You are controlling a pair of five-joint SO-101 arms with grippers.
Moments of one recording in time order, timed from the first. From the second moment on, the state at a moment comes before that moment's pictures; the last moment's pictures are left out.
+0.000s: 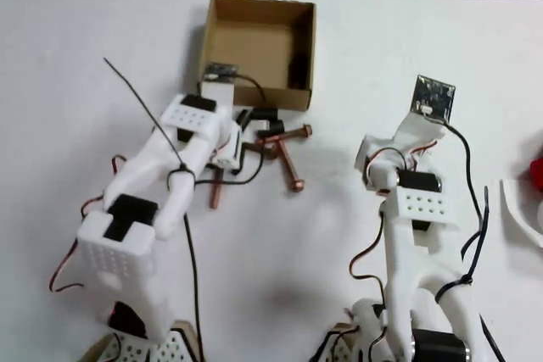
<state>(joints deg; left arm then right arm) 8.4 25.0 8.0 61.8 11.6 2.9 -27.1 53.3 34.6 -9.5</state>
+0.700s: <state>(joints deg) 9.8 20.8 3.6 70.3 11.7 2.7 -30.6 53.6 34.6 -9.2</state>
